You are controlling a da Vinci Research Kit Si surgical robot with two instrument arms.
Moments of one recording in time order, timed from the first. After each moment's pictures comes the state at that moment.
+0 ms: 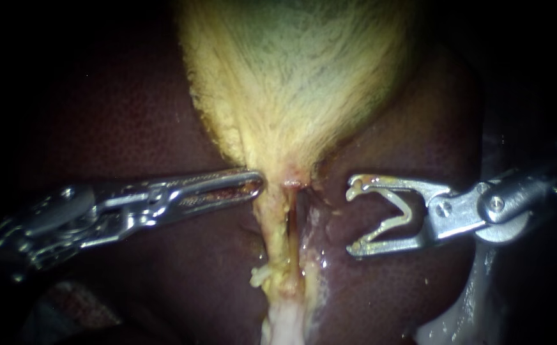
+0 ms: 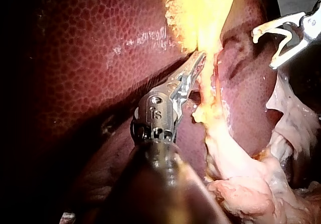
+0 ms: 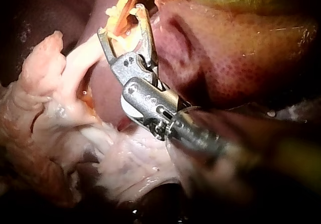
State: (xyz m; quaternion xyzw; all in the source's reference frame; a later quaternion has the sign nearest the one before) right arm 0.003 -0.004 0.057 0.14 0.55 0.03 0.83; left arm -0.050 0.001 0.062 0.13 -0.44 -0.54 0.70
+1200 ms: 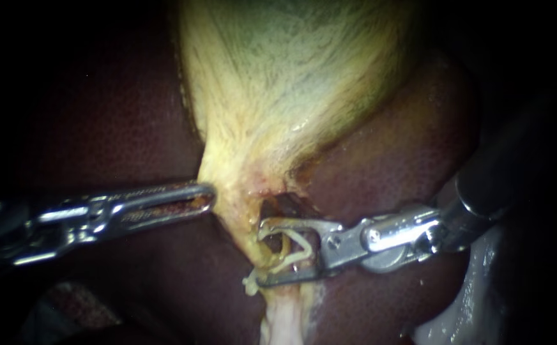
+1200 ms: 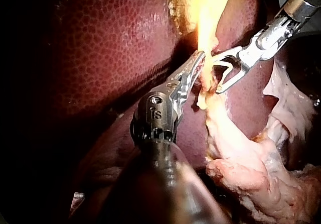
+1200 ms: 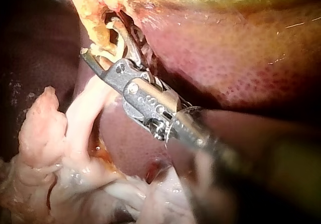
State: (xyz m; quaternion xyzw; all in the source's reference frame) right arm 0.014 -0.010 0.071 0.21 0.49 0.08 0.84; left arm -0.044 0.000 0.055 0.12 -0.44 -0.55 0.70
